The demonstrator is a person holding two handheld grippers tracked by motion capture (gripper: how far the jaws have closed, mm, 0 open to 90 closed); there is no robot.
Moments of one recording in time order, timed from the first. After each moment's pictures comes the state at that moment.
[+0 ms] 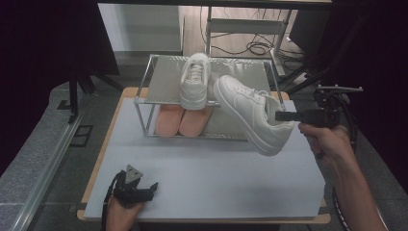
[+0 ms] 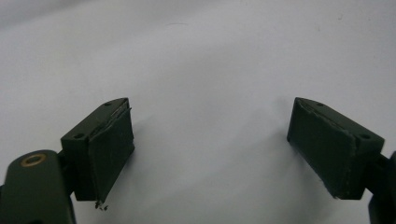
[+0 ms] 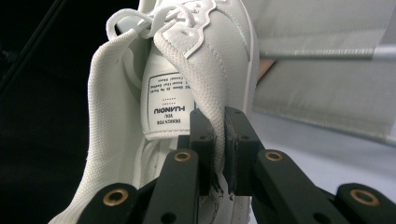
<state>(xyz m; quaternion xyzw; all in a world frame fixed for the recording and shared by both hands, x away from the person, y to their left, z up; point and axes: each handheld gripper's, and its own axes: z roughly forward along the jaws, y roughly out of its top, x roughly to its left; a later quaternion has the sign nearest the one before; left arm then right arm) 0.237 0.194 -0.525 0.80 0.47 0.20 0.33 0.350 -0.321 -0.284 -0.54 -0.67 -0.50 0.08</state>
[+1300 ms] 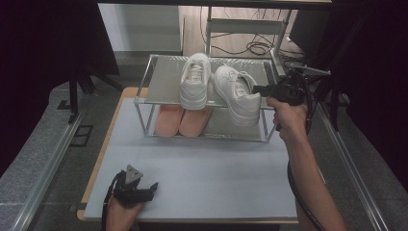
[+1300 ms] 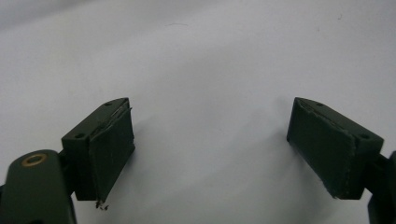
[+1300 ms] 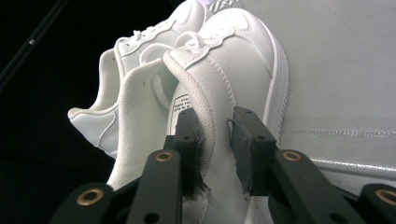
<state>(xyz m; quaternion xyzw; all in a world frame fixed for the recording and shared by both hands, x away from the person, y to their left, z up) 0.236 0.194 -0.525 0.80 0.47 0.20 0.33 0.410 -0.257 -0.284 -0.61 -0.61 -0.51 0.00</state>
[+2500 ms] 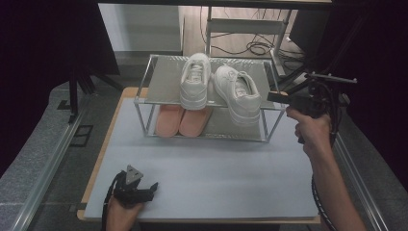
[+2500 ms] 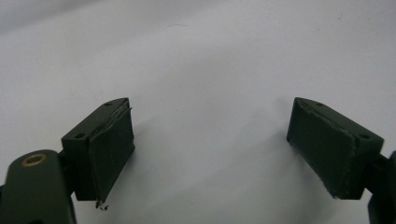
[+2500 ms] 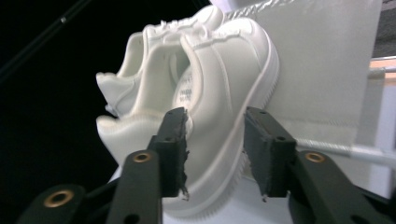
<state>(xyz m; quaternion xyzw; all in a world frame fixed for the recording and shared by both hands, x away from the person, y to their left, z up) 0.236 0.193 -0.525 0.80 0.47 0.20 0.33 0.370 -0.301 -0.280 -0.53 -0.65 -0.54 -0.03</state>
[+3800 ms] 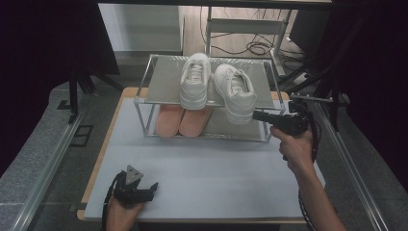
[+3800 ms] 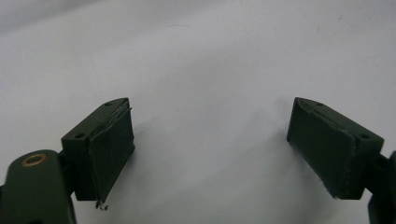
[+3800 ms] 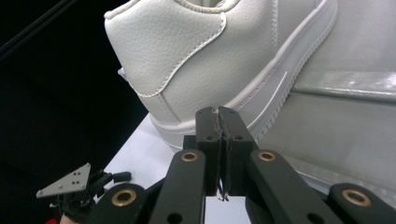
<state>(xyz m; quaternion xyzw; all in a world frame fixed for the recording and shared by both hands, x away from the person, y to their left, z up) 0.235 0.193 -0.525 0.79 0.47 0.20 0.33 0.354 -0.266 -0.325 -0.49 -0.68 -0.55 -0.02</state>
